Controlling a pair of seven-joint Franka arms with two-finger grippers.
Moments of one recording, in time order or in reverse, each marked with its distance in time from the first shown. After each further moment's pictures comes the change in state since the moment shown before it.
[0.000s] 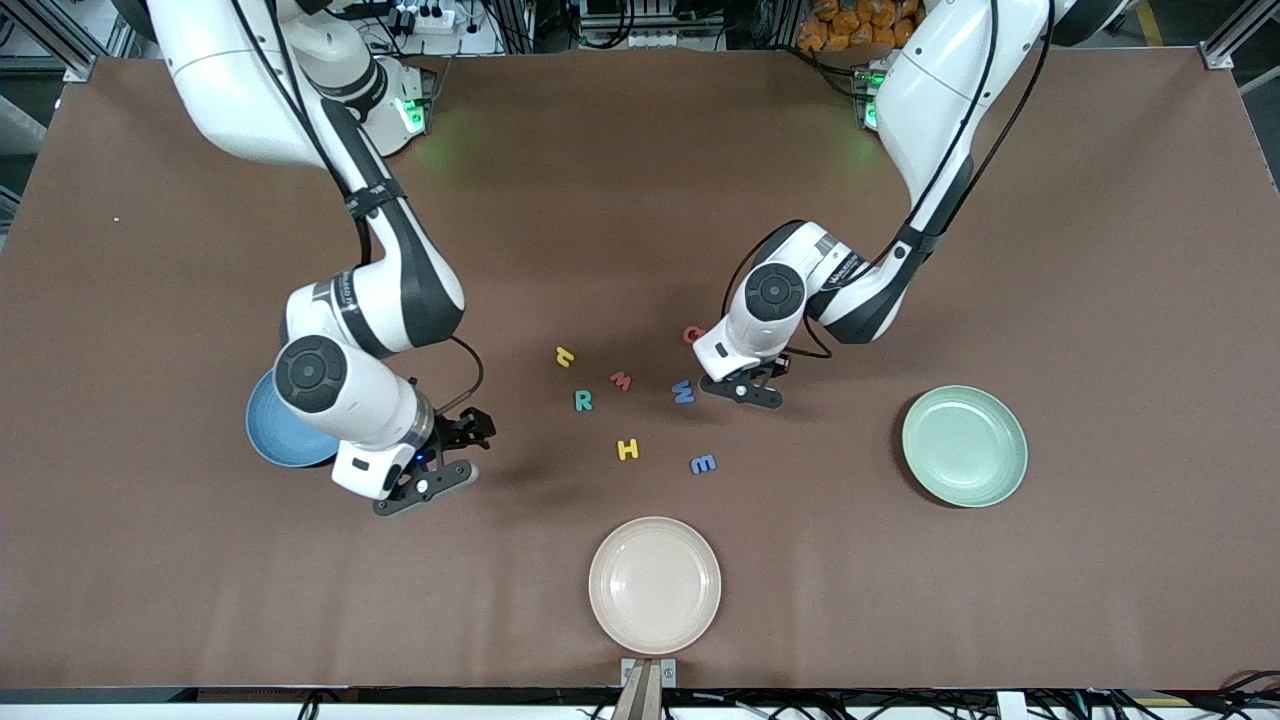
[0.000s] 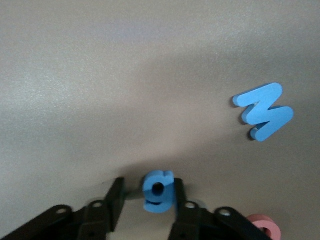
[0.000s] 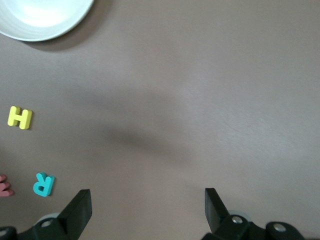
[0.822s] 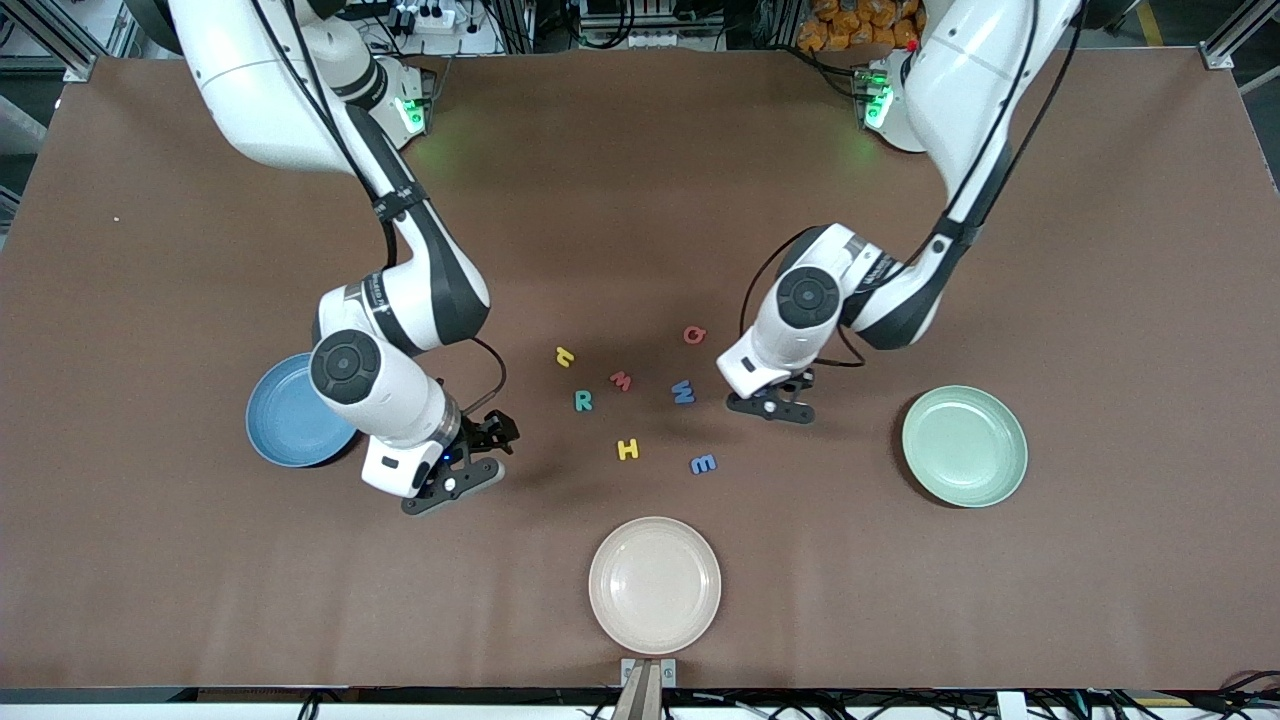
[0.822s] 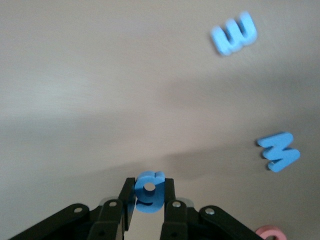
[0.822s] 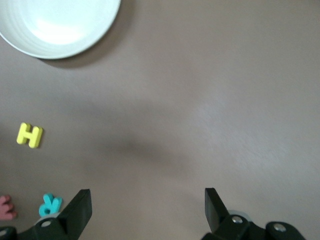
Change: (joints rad) left arm 0.083 -0.117 0.010 0.038 0.002 -0.113 0.001; right arm 0.042 0.039 0.001 0.001 0.000 0.125 0.011
